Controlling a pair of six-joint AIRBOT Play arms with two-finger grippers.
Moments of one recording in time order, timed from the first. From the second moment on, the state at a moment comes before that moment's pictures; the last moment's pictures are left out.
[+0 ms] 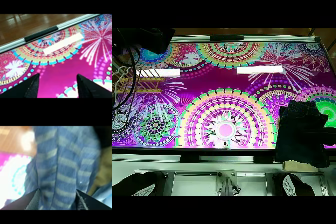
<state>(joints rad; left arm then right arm) -0.47 -1.13 1.75 1.56 -0.90 -1.45 -0.48 -0.84 1.99 -2.18 1.81 1.99</state>
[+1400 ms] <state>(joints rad) -0.43 -1.18 1.73 1.63 -1.28 -1.53 -0.41 -1.06 1.98 -0.90 1.65 1.85</state>
